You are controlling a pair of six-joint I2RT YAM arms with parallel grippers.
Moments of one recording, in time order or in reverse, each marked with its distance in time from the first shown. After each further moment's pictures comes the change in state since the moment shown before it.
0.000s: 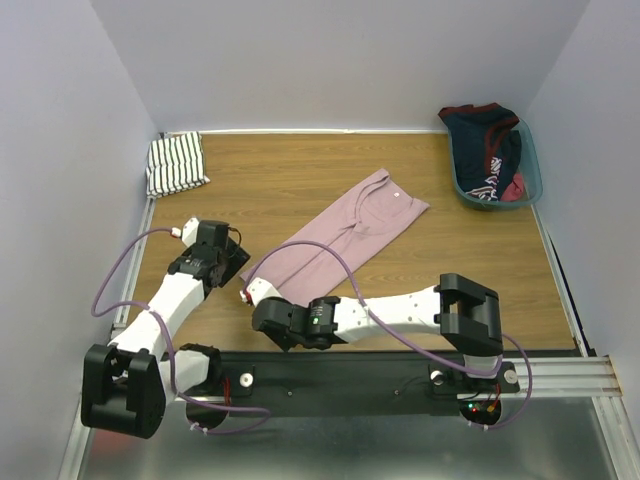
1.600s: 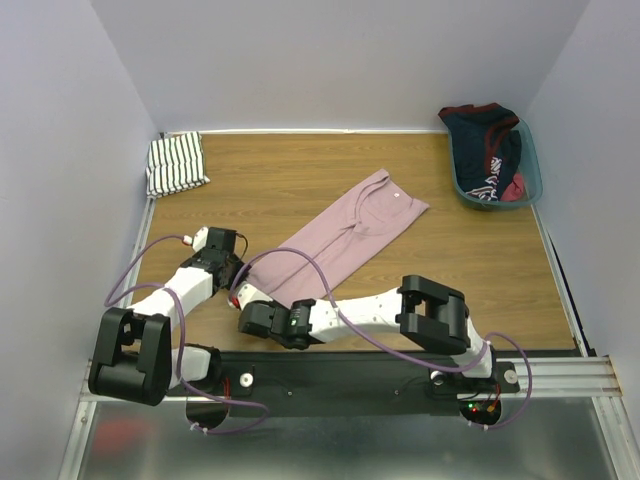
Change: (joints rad) left arm 0.000 0.162 -0.079 0.145 0.048 -0.002; right arm -0.010 0.195 0.117 -0.008 0.139 -0.149
